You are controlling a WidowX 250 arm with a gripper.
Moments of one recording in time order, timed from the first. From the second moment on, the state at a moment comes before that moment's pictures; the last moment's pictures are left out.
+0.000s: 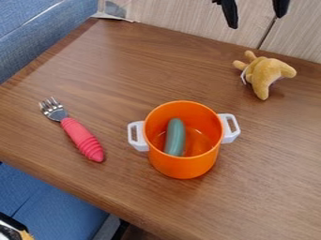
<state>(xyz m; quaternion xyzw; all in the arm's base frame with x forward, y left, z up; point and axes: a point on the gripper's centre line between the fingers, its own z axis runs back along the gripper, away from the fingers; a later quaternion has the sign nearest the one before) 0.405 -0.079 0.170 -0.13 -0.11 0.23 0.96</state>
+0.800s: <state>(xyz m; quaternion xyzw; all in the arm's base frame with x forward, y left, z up) 0.359 -0.081 0.178 -0.14 -0.08 0.23 0.96</state>
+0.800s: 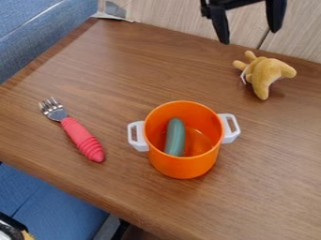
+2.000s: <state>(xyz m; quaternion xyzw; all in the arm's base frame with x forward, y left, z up) 0.253 -0.060 0.145 -0.06 -0.03 0.05 1.00</state>
